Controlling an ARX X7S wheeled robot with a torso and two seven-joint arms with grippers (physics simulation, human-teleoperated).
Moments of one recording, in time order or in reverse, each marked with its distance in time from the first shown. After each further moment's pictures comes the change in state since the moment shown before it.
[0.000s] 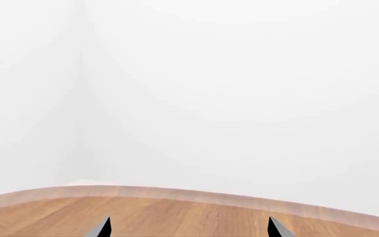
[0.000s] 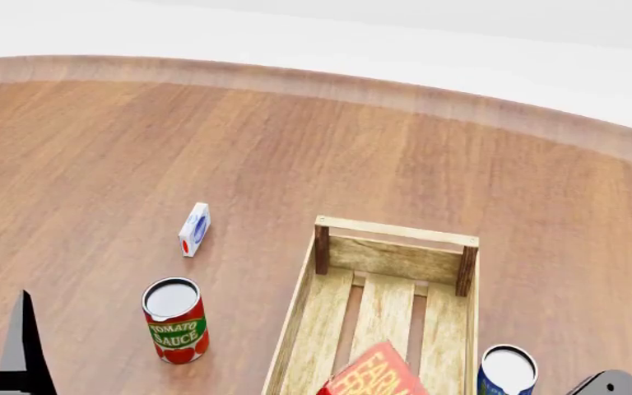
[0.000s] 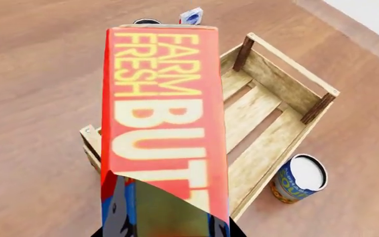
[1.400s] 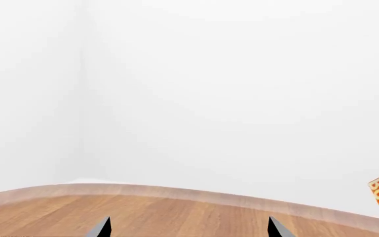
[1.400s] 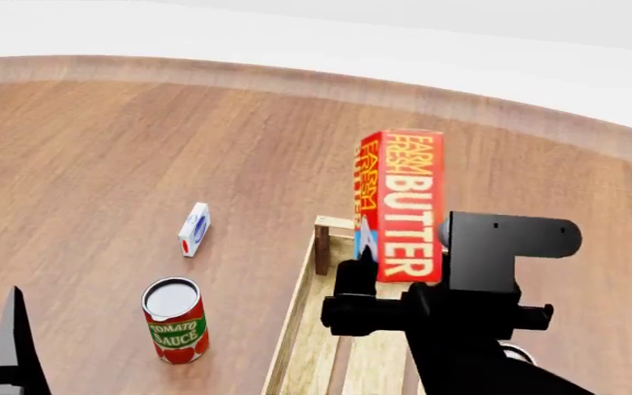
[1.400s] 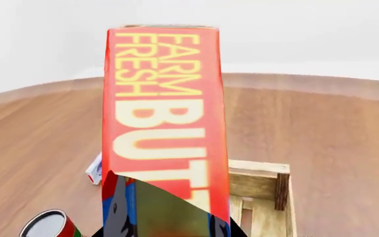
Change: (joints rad) left arm -0.006 -0.016 -0.011 -0.007 -0.030 0.006 -0.015; right arm -0.456 -0.718 0.186 0.730 0.285 -0.847 0.342
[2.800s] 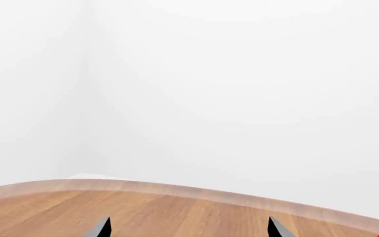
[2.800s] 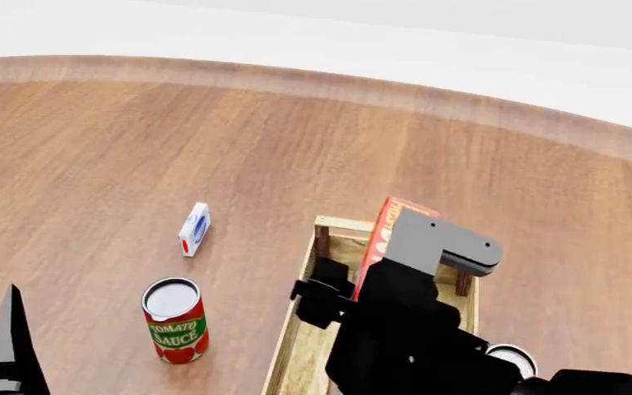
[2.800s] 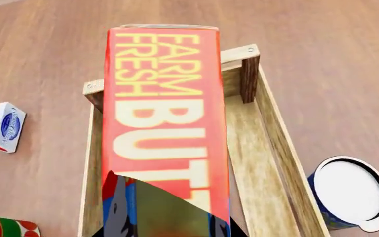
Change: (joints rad) left arm -0.008 -0.008 -0.002 -0.013 -0.030 0.007 -0.012; right arm -0.074 -0.390 0.146 0.504 0.519 0.278 0.149
